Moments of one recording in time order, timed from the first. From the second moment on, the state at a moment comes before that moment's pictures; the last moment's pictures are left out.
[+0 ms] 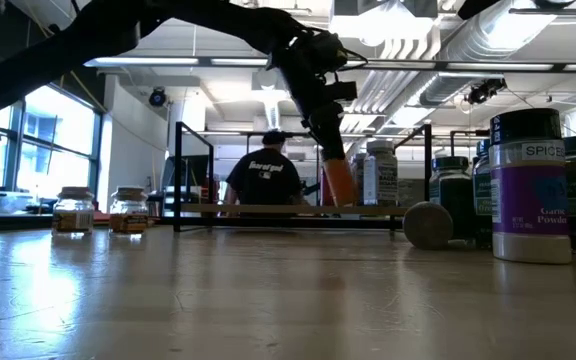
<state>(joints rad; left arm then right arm) 0.43 2.36 2.33 -0.92 -0.04 0.47 0.66 1.43 1.33 -1.42 0.99 0.92</state>
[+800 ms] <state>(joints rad) 0.40 2.33 2.35 -0.85 -0.17 0.53 0.66 1.43 1.33 -1.42 0.99 0.91</state>
